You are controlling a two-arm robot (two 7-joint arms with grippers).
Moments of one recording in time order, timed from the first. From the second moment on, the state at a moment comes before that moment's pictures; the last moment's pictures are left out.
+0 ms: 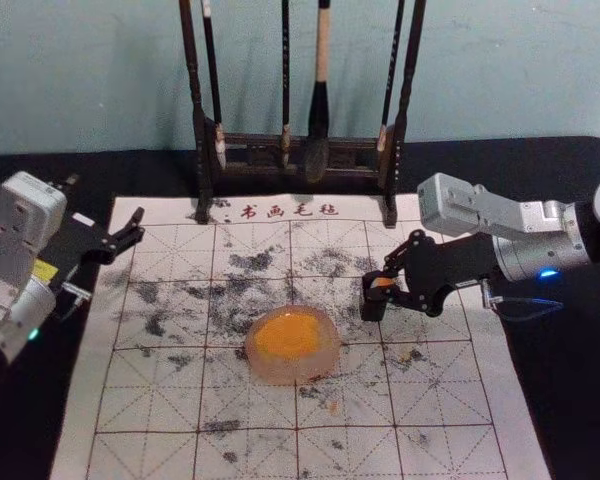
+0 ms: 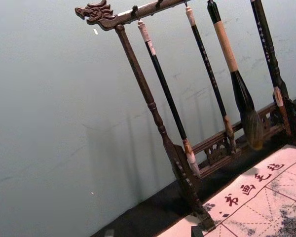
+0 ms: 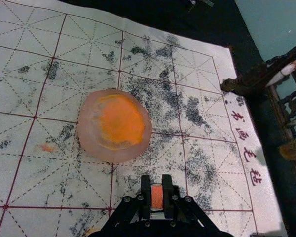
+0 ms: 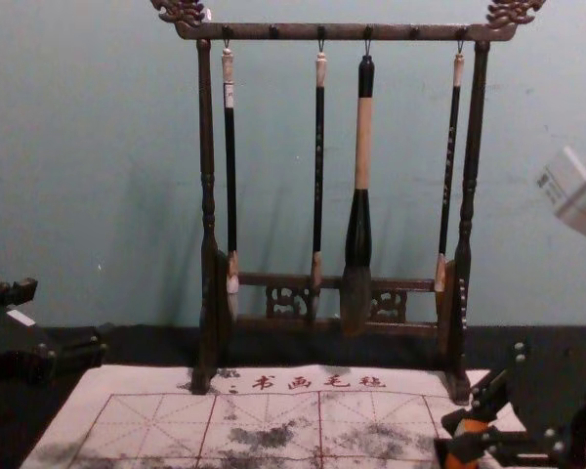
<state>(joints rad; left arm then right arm) -0.20 0.60 0.45 -1.41 -0.25 -0.12 0.03 0.71 0.62 -0.82 -1.21 0.15 -0.07 0.97</state>
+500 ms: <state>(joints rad) -0.20 0.60 0.45 -1.41 -0.25 -0.12 0.03 0.71 0.62 -0.82 -1.22 0.15 -0.07 0.98</state>
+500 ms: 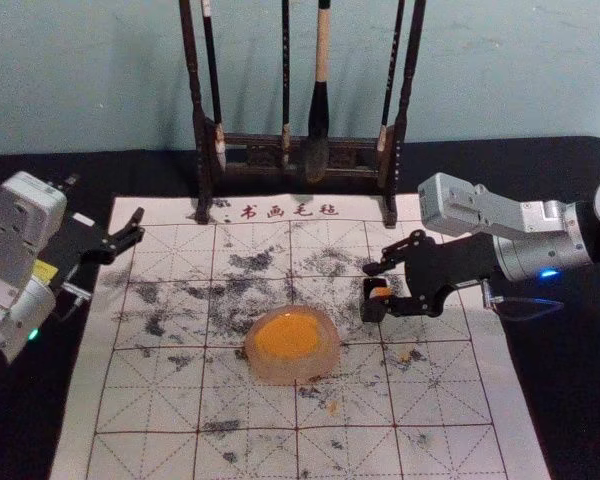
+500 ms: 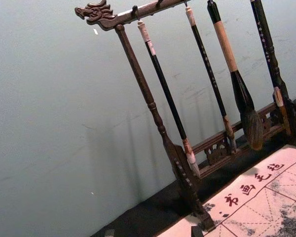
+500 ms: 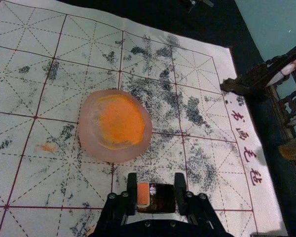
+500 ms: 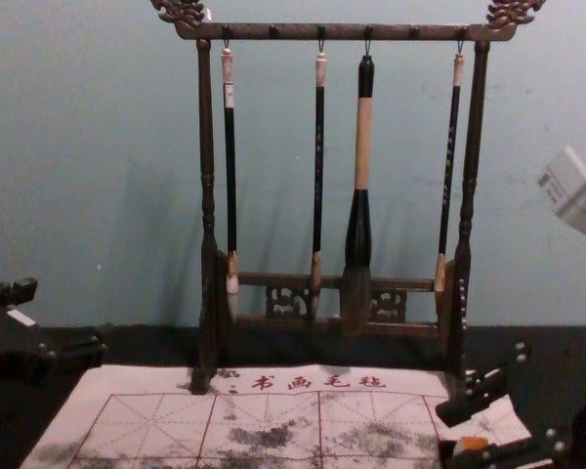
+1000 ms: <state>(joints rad) -0.20 0.60 0.45 -1.41 -0.25 -0.12 0.03 0.71 0.62 -0.82 -1.22 0.15 -0.07 0.98</state>
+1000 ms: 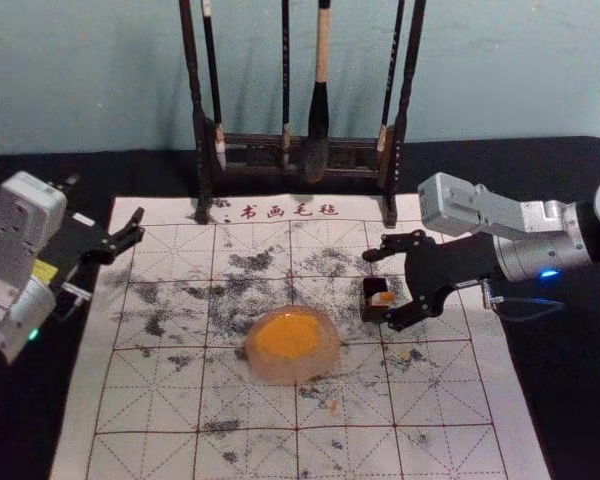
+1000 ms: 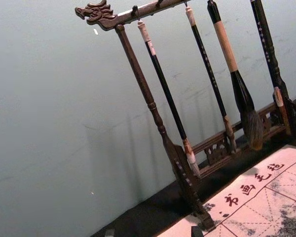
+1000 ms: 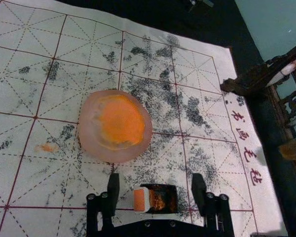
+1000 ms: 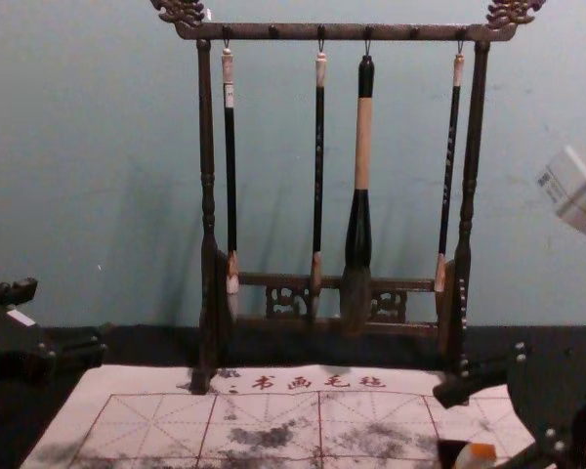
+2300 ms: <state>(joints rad) -0.20 0.60 0.45 -1.41 -0.25 -0.12 0.03 0.18 0.42 -0.43 -1.35 0.17 -0.26 -0.02</state>
